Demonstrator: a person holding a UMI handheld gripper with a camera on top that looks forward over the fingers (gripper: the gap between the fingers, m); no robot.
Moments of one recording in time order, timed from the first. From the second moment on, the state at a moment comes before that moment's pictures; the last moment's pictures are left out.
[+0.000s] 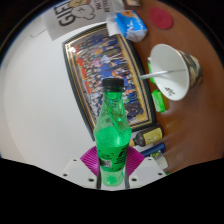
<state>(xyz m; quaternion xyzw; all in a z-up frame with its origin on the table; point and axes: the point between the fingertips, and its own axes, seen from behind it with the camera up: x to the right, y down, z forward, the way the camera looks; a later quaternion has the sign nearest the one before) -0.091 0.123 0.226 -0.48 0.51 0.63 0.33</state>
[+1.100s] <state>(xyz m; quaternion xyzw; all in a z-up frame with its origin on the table) 0.215 0.112 0.097 -0.81 0.06 -0.03 0.58</state>
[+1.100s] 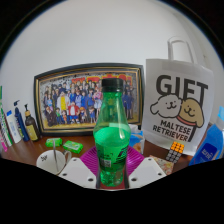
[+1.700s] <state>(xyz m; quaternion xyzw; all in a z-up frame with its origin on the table) 0.202 0.065 0.099 -0.84 0.08 -0.05 0.54</state>
